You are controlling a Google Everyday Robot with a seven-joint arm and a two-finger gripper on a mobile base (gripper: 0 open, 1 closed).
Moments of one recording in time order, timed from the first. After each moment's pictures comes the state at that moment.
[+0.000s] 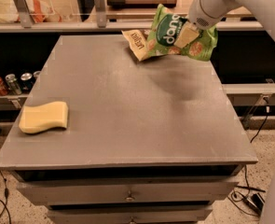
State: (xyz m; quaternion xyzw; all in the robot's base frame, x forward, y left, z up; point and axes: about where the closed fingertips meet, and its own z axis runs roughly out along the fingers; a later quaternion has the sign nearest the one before) arm 0.749 -0.185 0.945 -0.52 0.76 -0.11 0.36
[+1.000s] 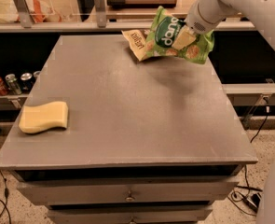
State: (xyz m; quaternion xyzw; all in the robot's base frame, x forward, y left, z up) arm 0.756 -0.181 0.927 -0.51 0.77 -0.08 0.37
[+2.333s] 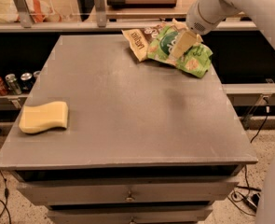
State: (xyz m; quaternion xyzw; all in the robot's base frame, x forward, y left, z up) arm 0.751 -0.173 0.924 -0.52 0.77 -0.06 0.37
